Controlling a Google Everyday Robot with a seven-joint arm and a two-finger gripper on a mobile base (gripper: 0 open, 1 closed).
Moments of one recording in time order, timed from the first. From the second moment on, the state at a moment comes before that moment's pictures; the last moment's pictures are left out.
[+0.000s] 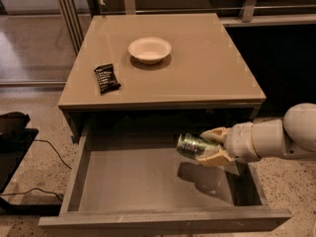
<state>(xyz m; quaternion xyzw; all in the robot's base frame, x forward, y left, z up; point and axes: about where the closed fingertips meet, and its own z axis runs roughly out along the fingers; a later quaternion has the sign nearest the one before) 0.482 -0.142 0.716 -0.55 0.72 0.20 0.37</state>
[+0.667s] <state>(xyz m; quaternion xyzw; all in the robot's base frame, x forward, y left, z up) 0.477 -0.125 0.691 -0.54 0.68 0.25 0.43</state>
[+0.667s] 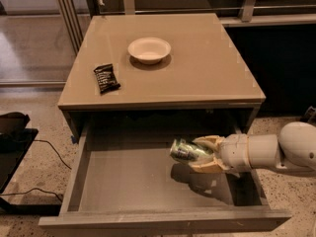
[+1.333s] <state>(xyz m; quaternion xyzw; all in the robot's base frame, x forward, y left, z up) 0.478 -0.116 0.681 -0.55 0.68 0.25 0.42</state>
